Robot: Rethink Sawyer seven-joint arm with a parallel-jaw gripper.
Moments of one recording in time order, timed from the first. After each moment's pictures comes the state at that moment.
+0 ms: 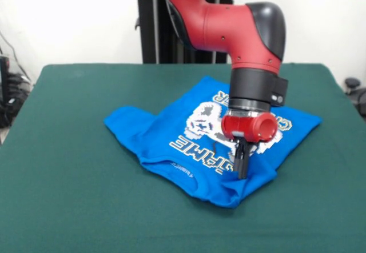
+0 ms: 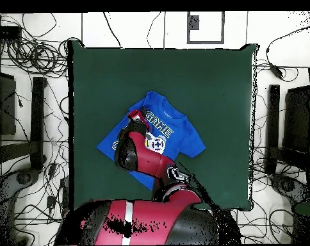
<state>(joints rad) -0.08 -0.30 0.06 1.82 0.23 -0.65 2.54</state>
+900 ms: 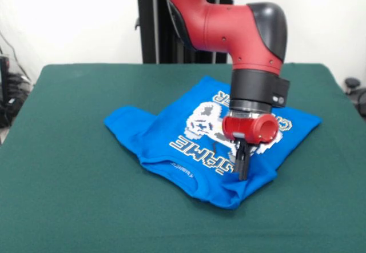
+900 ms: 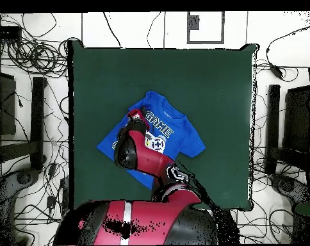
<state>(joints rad) -0.07 -0.31 0.05 1.81 0.26 -0.63 2.54</state>
